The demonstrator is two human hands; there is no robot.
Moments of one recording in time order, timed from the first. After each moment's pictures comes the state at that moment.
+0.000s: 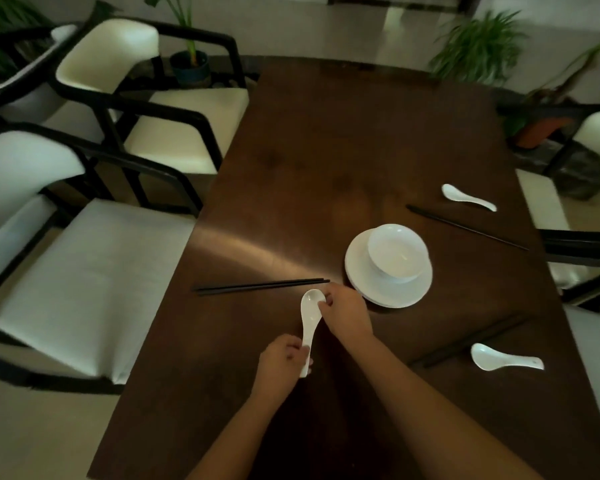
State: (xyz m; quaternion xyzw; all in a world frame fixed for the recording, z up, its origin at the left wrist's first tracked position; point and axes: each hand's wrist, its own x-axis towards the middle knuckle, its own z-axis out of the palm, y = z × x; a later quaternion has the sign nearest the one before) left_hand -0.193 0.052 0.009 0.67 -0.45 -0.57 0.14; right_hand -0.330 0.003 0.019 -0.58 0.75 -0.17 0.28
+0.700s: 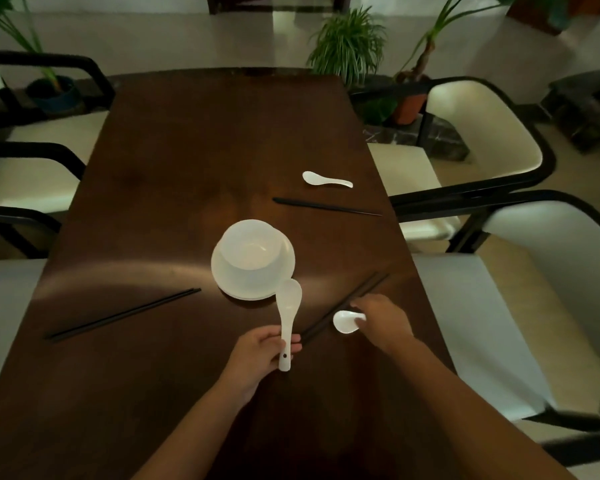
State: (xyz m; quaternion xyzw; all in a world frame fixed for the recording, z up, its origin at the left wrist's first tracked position) left_hand -0.363 0.085 0.050 0.55 -0.41 -0.72 0.12; right_hand -0.599 0.132 0.014 -0.54 0.81 -0.01 0.22
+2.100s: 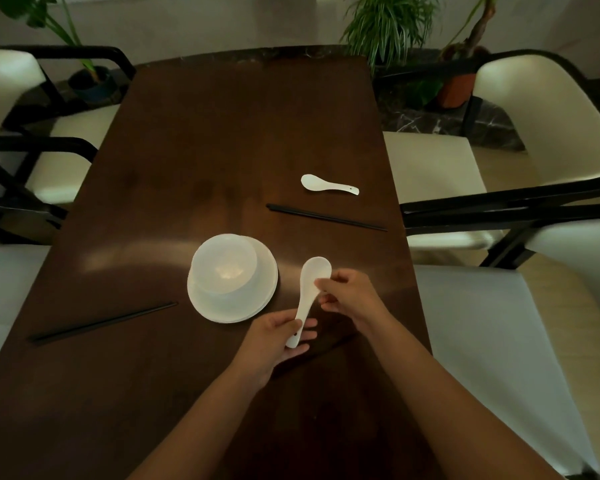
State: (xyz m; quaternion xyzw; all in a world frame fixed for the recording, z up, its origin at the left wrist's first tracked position) left_hand -0.477 0.046 0.062 0.60 -0.32 -0.72 0.16; right_hand -0.636 0.037 0.047 -0.20 0.68 -0.39 0.59
